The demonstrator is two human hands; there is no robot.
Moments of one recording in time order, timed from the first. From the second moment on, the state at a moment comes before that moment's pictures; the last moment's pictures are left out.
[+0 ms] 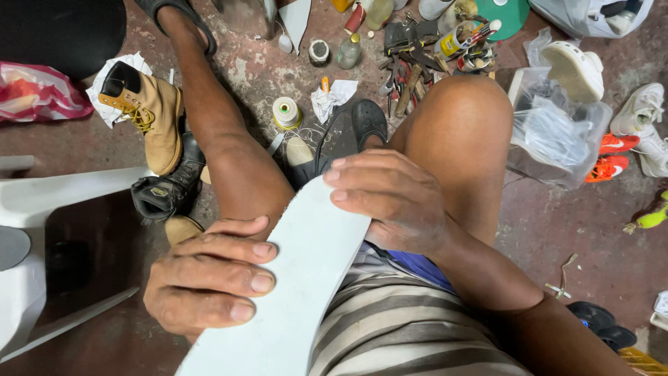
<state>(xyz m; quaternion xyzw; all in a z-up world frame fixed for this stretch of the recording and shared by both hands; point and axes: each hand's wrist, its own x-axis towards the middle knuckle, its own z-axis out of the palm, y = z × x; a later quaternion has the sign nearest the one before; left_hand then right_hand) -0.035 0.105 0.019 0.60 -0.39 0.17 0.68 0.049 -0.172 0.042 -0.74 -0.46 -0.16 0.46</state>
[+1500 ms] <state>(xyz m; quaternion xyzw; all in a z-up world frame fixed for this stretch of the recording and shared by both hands) -0.020 0.048 0.041 0.56 -0.13 -0.09 0.82 0.047 -0.199 -0.016 -0.42 -0.09 0.53 0.73</state>
